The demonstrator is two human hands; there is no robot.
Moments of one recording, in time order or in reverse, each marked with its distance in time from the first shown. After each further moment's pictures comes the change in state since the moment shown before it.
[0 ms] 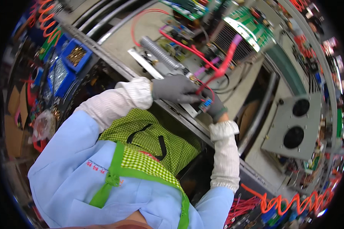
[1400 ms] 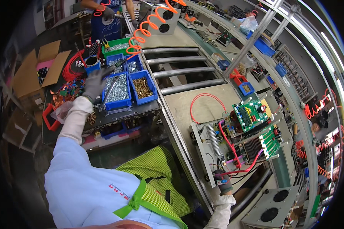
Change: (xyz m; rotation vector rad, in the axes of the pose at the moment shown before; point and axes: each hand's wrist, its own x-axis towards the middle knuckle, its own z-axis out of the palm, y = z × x) left_hand -0.493 -0.055 -0.206 1.076 0.971 -1.248; right_hand -0.009 -0.031 0.000 0.260 0.080 0.270
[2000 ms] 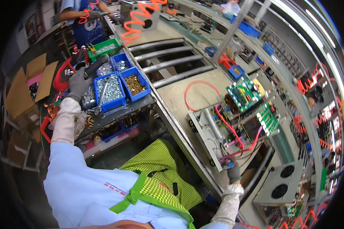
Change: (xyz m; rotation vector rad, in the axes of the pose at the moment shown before) left_hand 0.031 -0.011 -0.031 0.052 0.049 -0.018; right_hand -0.025 0.063 -0.037 -0.271 0.174 -0.069
